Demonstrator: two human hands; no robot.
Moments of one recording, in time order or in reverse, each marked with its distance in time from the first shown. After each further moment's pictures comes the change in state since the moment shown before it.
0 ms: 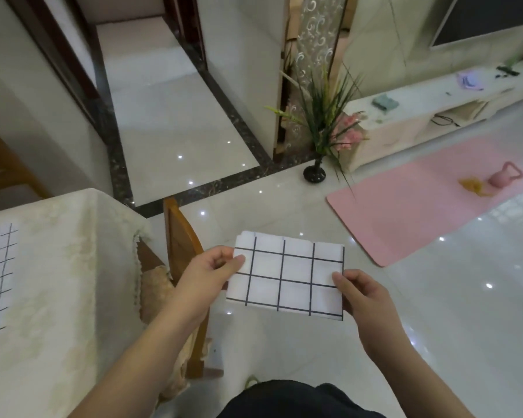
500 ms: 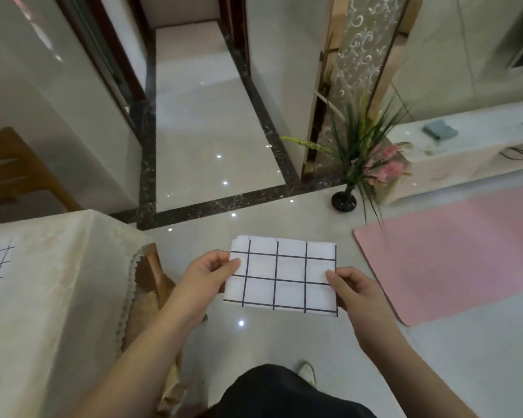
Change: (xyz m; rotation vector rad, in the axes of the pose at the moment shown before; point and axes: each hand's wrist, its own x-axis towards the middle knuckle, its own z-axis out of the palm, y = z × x) left_hand 0.154 0.066 0.062 -0.087 0.180 -0.045; right_hand 0.220 -0.070 -0.023 -0.085 -0.230 -0.028
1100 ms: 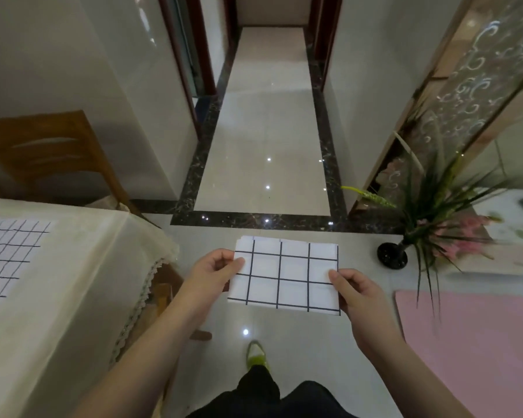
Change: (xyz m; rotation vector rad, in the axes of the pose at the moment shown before) left_hand 0.135 0.038 -0.046 -0.094 0.297 -0.003; right_hand 0.194 -0.070 0.078 0.019 -0.227 0.034
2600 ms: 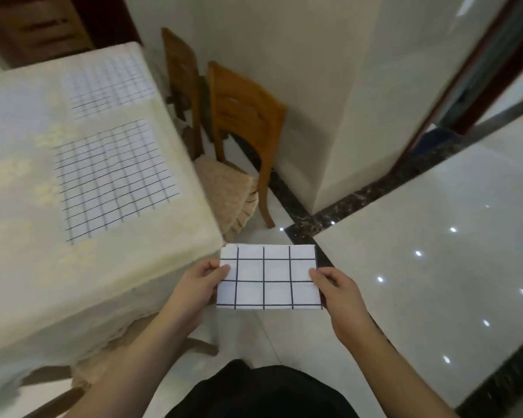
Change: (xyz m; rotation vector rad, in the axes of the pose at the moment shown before) left_hand 0.245 0.044 -0.167 -0.526 0.953 -0.267; right_hand 0.396 -0.102 0.370 -0.509 -0.933 0.155
